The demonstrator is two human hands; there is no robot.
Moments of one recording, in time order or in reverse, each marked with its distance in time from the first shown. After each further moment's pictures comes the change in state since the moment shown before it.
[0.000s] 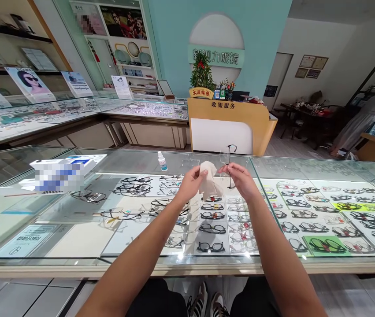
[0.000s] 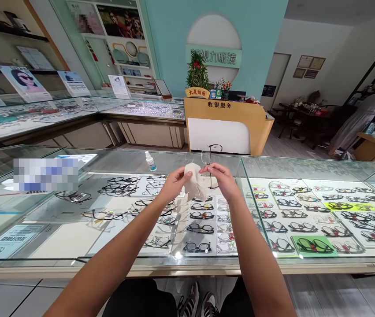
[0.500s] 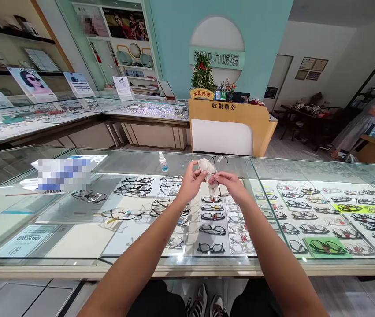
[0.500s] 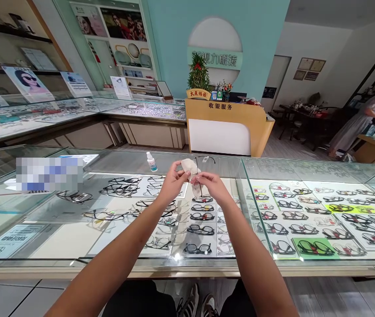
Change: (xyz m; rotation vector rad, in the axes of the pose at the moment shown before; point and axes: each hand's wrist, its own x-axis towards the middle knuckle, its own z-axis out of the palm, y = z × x) left_hand 0.004 -0.006 0.001 -0.164 0.070 0.025; right_hand 0.000 0.021 0.023 -0.106 -0.061 0.176
